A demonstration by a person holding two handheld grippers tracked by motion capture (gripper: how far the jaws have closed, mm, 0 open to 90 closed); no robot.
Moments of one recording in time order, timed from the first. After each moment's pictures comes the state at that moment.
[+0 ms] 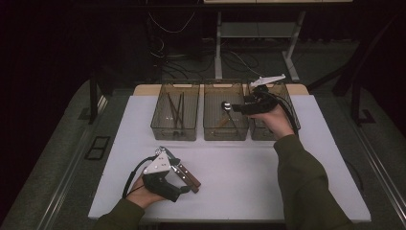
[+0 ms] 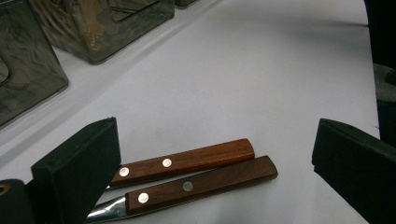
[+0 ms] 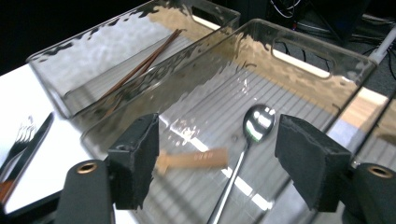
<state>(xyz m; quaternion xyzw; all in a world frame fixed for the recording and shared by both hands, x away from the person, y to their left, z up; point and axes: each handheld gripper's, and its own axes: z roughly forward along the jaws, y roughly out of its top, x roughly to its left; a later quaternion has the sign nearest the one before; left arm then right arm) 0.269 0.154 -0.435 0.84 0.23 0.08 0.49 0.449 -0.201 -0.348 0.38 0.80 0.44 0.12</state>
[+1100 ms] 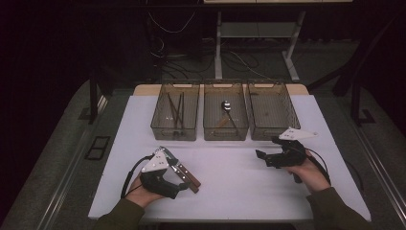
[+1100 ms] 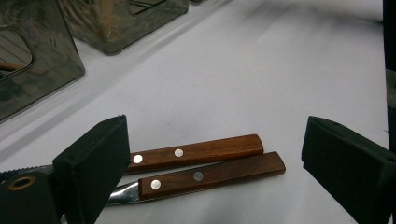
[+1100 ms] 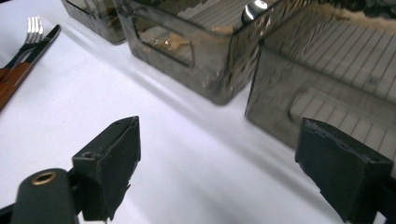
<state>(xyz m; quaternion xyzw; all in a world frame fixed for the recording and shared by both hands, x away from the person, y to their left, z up) 0.270 0.160 -0.433 0.84 0.25 0.09 0.48 0.318 -0.264 -0.420 0.40 0.79 0.44 0.16</state>
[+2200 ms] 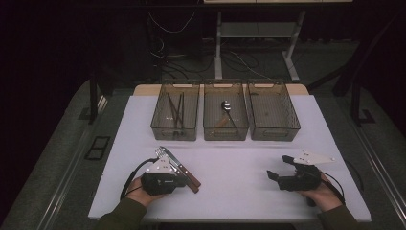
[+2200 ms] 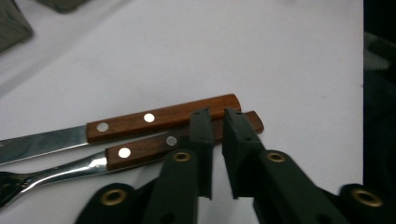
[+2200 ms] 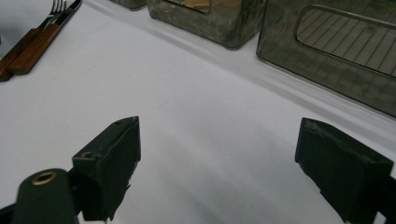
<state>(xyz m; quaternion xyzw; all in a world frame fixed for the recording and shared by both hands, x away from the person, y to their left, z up) 0.270 0.156 -0.441 0.88 0.21 0.03 0.42 0.262 -0.289 -0.439 0.40 0.79 0.44 0.16</state>
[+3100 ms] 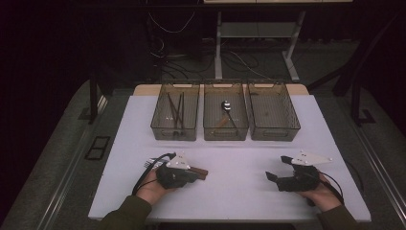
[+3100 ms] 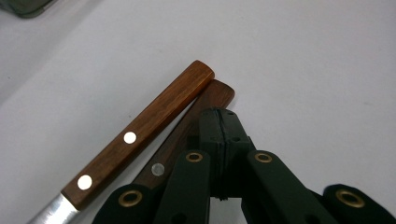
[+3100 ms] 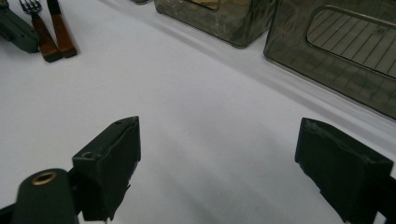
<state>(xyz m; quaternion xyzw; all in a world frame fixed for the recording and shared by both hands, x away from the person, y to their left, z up) 0.294 0.121 -0.445 0.91 0.19 0.04 0.37 0.262 -0.286 -0.439 0.39 0.80 0.43 0.17</state>
